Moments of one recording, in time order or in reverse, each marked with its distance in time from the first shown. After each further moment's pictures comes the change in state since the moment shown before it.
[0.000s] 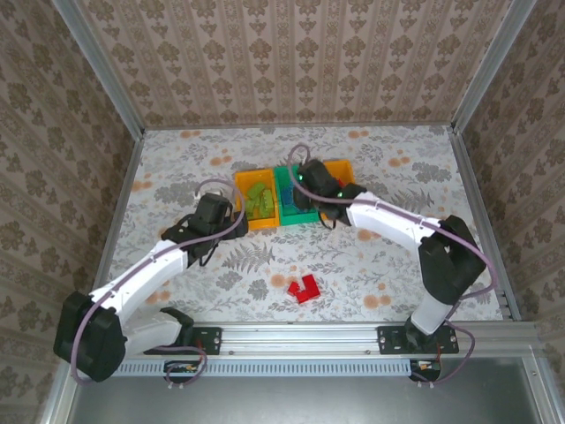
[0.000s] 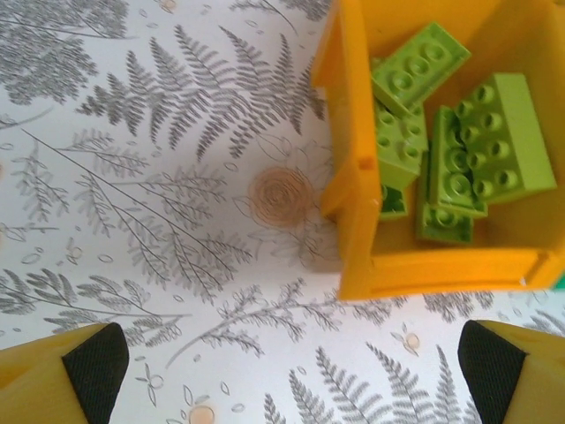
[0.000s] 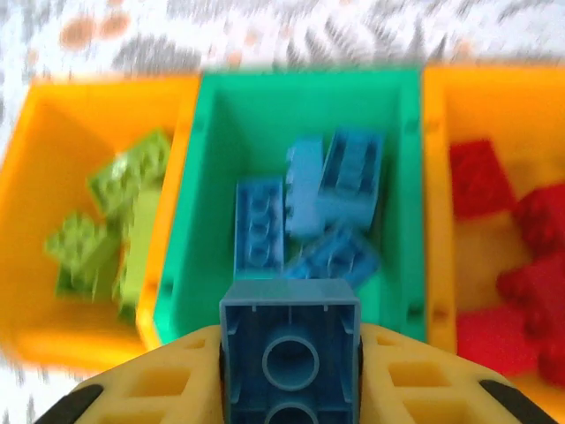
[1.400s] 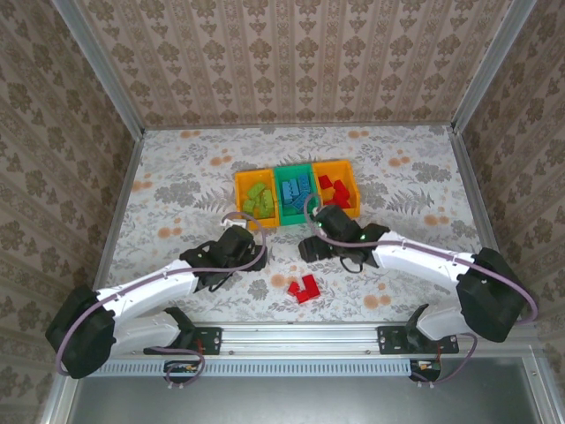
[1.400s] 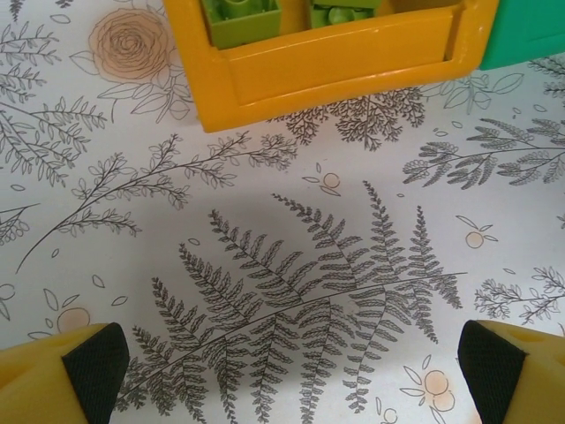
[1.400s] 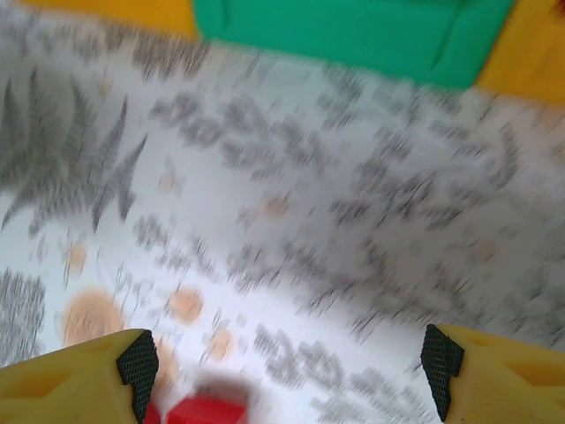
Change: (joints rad) left arm -0.278 -0.006 -0.165 0.065 -0.043 -0.066; right arm 0.153 -0.351 -0.515 -0.031 -0.179 -0.019
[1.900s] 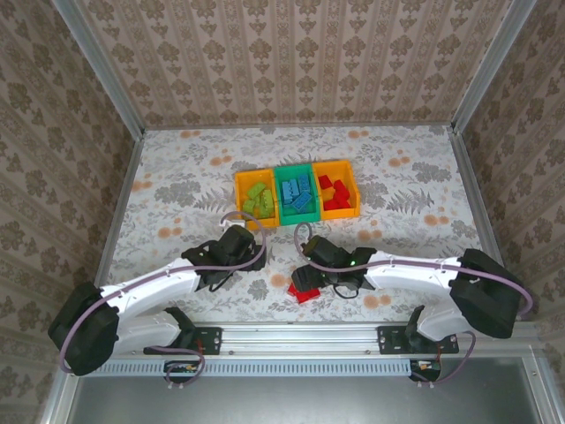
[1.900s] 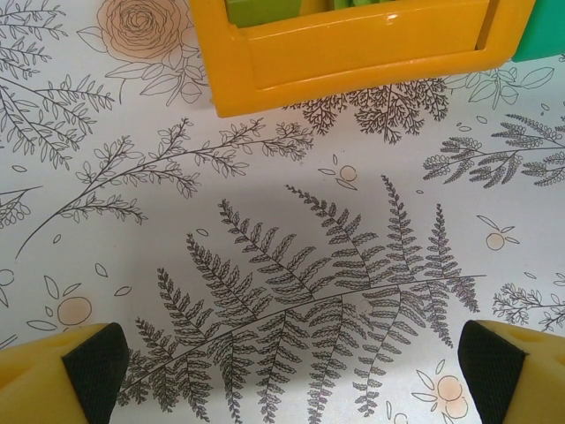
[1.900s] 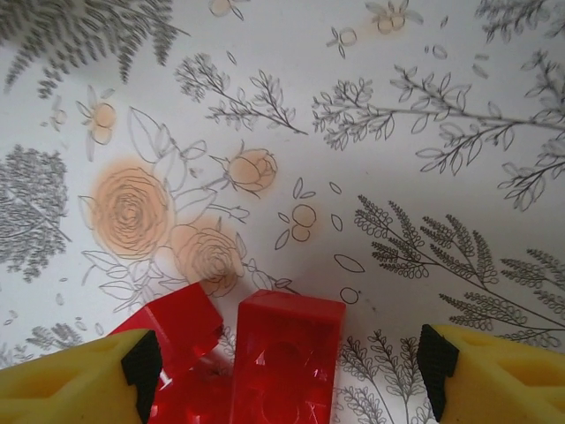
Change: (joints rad) left arm 0.006 0.027 0.000 -0.003 0.002 -0.033; right arm 0.175 0.039 -0.103 0.060 -0.002 0.197
